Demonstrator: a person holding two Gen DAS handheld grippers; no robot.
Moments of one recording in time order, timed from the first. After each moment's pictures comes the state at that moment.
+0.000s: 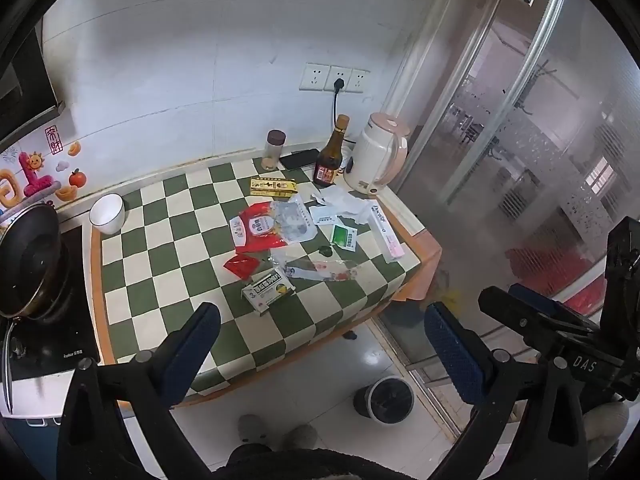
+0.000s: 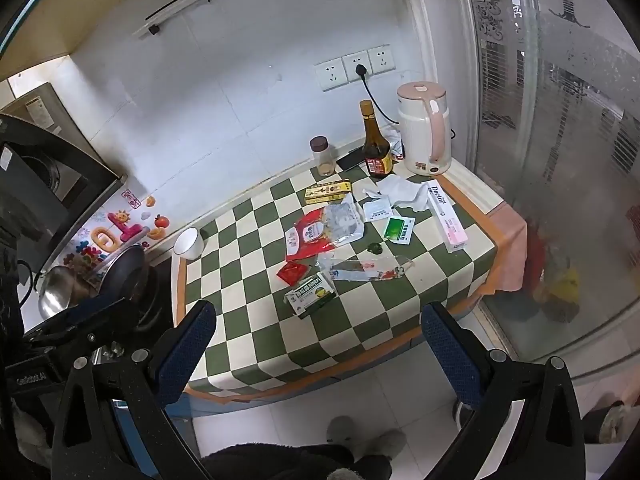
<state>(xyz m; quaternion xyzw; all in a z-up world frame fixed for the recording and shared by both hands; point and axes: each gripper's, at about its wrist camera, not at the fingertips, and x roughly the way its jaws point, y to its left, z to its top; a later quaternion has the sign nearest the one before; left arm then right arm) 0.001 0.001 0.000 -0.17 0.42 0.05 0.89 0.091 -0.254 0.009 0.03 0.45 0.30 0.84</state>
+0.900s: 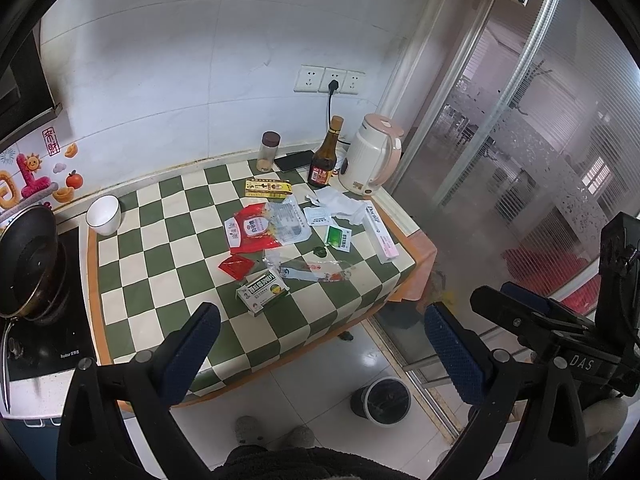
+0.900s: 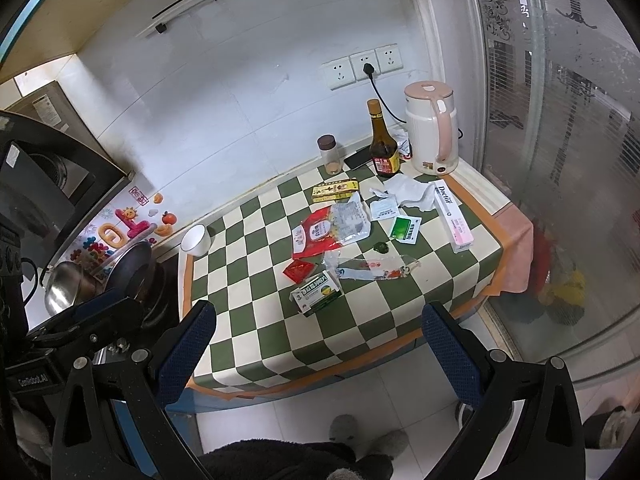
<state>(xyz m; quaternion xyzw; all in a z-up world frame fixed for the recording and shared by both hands) 0.010 -0.005 0.005 -0.17 0.42 0.04 0.89 0.089 -0.251 0.017 0.03 0.45 0.31 0.84</state>
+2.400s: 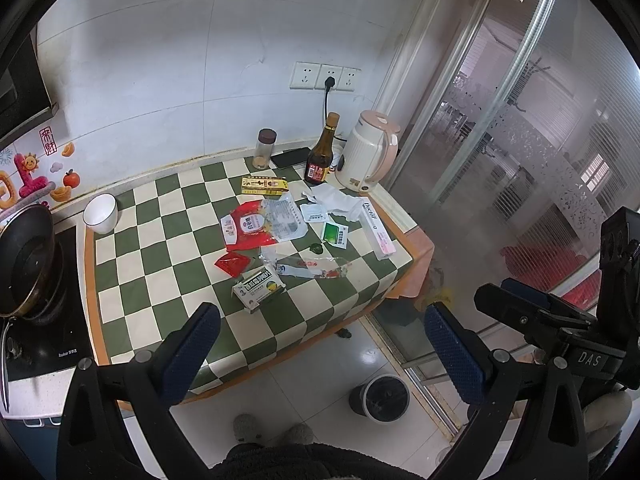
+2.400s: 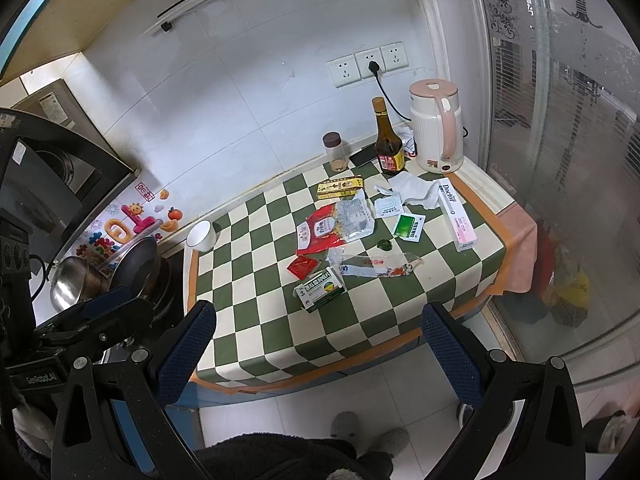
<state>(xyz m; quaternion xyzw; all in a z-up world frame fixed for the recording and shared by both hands) 0.006 -0.014 0.006 -0.17 0.42 0.04 0.89 0.084 -0.252 0.014 0.04 0.45 0.31 0.84</state>
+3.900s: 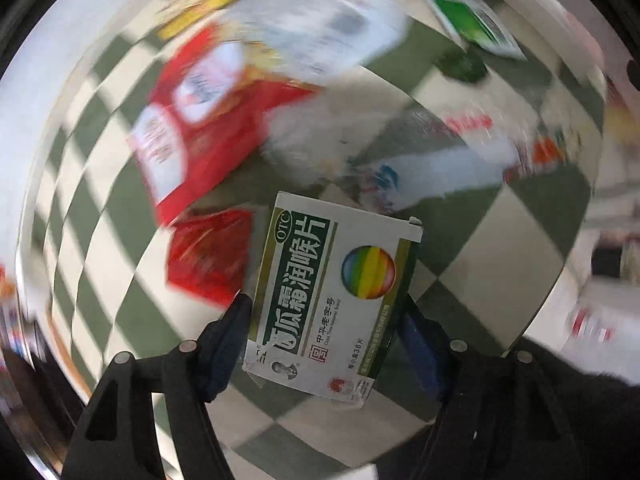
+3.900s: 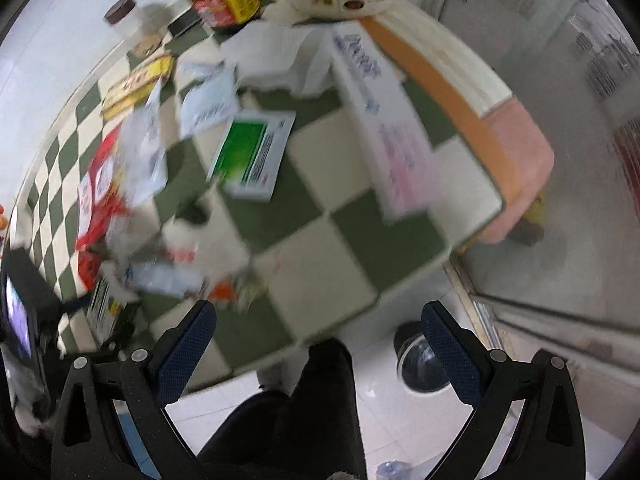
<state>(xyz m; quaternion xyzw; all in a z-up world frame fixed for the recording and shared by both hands) 0.245 0.015 -0.338 0.04 0.70 0.06 0.71 0.407 -0.215 -0.289 -0.06 0.66 0.14 0.74</state>
